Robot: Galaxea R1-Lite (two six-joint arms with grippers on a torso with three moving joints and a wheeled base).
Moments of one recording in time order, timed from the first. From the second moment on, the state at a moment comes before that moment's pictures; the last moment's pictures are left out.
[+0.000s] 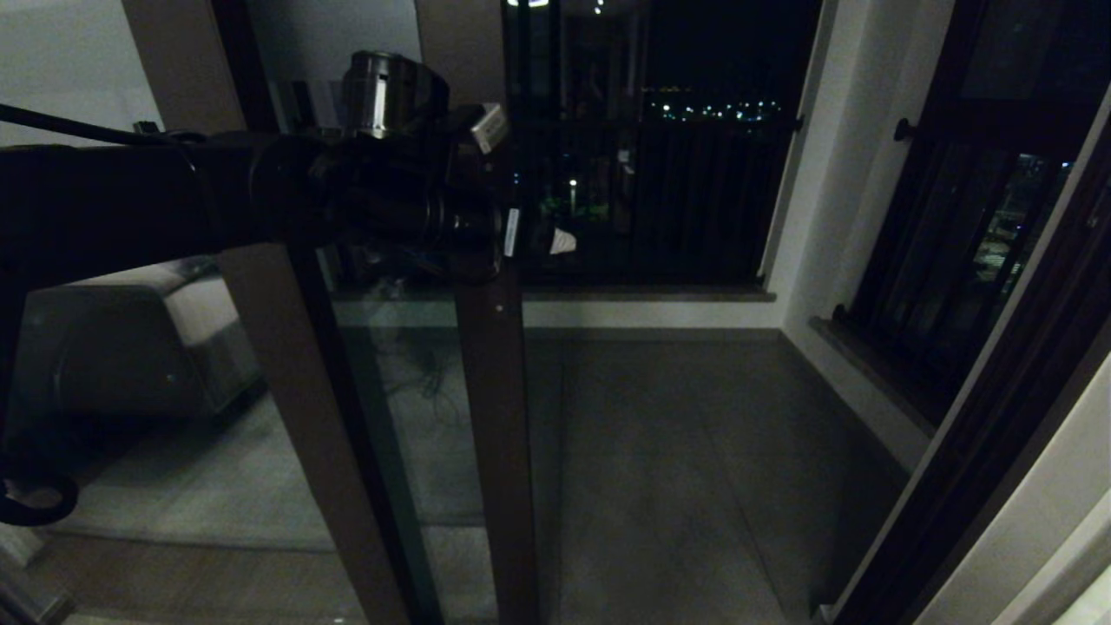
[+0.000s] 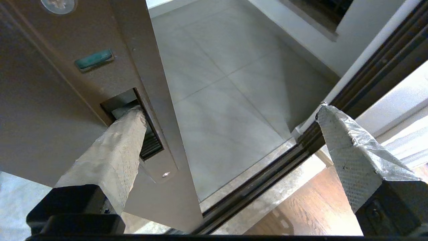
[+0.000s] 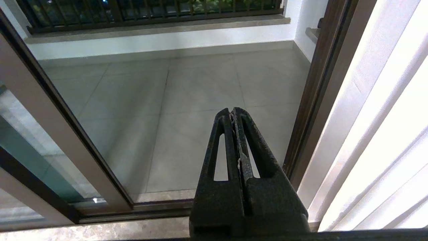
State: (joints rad) left arm -0.50 2.06 -1.95 0.24 -0.22 0.04; right arm 0.00 0.00 -0.06 0.15 -0.03 0.03
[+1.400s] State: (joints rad) left arm -0.59 2.13 -1.97 0.14 -0.17 0.04; right arm 0.00 0.00 -0.06 0.15 -0.03 0.03
